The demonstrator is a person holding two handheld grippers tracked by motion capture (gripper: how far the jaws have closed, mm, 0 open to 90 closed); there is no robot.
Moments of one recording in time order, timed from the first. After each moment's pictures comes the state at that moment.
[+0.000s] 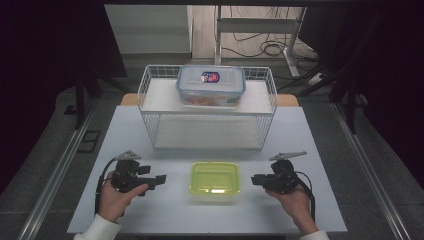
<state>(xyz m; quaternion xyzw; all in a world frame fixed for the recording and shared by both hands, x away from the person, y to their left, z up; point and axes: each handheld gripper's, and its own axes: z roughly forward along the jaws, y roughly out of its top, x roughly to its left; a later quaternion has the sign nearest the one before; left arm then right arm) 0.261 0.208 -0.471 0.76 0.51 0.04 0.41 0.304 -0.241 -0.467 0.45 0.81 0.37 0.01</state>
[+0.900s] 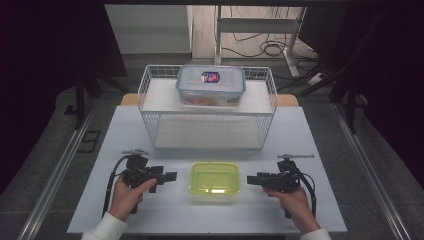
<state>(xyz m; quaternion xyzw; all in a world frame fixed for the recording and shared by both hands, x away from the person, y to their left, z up) 0.282 0.187 -0.483 0.72 0.52 -0.05 0.45 0.310 -0.250 -0.479 0.49 0.75 0.44 -0.08</state>
